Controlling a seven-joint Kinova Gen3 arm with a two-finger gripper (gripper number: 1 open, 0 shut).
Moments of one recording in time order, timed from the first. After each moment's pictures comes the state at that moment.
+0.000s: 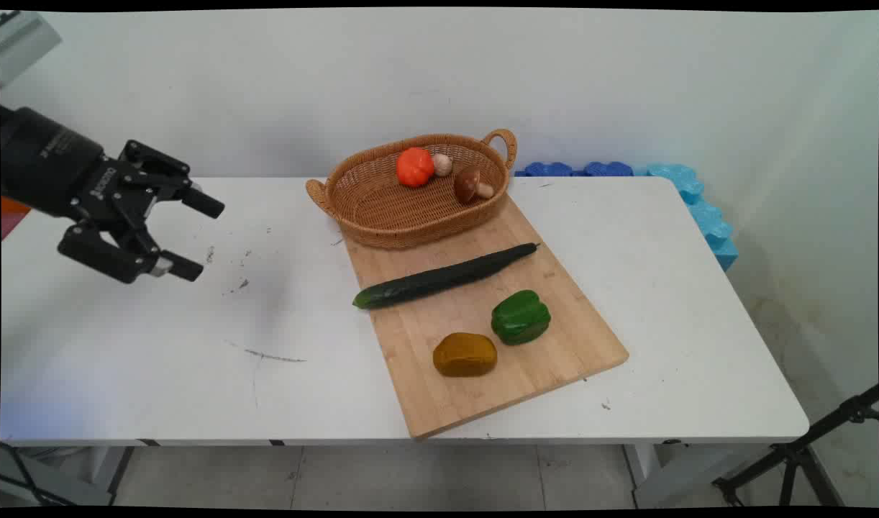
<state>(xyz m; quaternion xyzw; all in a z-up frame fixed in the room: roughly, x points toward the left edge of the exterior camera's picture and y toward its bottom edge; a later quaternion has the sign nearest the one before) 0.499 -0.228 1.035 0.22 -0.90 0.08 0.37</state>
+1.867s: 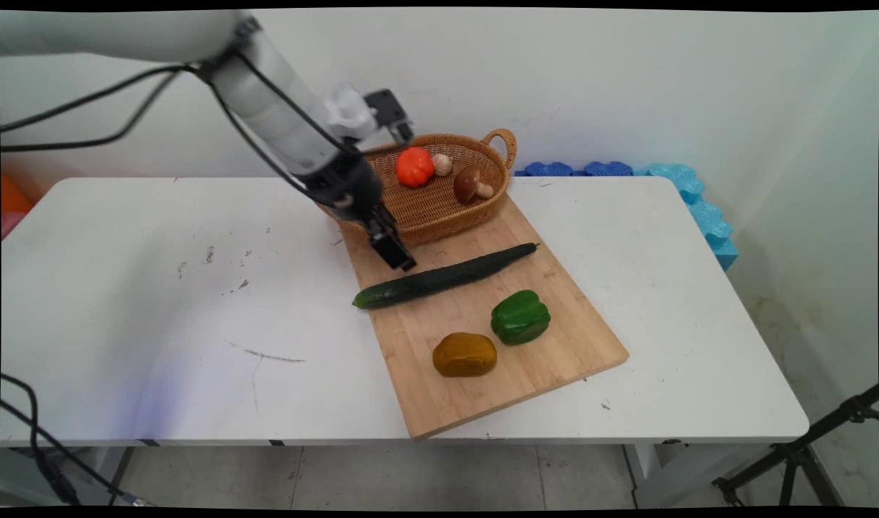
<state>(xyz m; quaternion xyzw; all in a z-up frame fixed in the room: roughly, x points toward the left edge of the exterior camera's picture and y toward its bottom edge) 0.285 -0.422 0.948 0.36 -0.91 0.08 0.20</state>
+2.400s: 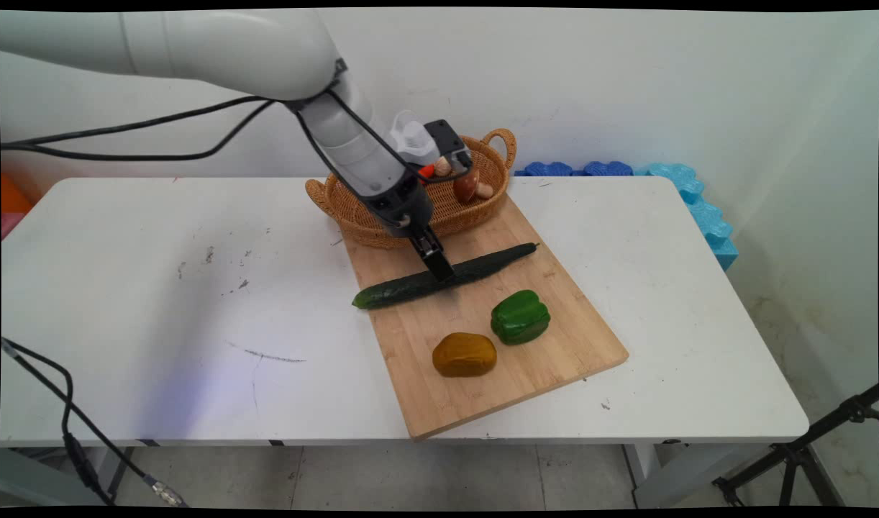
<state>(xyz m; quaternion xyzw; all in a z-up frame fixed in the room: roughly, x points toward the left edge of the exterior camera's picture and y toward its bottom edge) 0.233 -0.463 0.904 0.37 -0.91 0.08 0.18</state>
